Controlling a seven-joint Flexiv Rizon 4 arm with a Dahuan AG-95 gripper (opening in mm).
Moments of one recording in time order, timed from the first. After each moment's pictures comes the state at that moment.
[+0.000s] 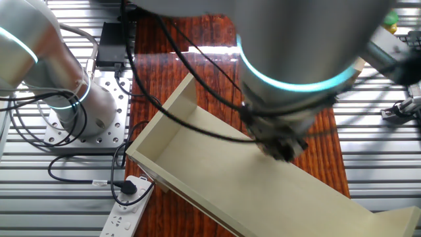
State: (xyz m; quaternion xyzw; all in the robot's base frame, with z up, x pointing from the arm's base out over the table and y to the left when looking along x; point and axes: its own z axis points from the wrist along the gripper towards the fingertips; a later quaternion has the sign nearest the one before) arm 0.456 -0.185 0.299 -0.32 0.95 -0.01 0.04
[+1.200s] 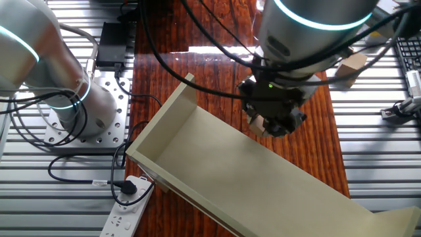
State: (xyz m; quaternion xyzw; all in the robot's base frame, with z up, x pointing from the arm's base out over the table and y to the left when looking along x) arm 0.453 -0.154 0.289 -0.38 0.92 -0.02 -0.03
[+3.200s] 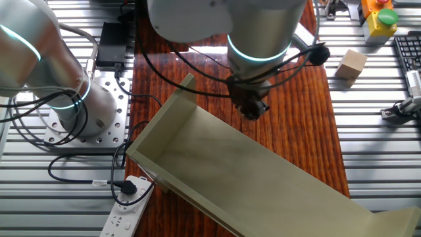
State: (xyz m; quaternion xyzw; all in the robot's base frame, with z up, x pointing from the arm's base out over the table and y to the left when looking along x) arm 0.443 -0.047 0.122 -0.31 0.95 0.01 -0.01
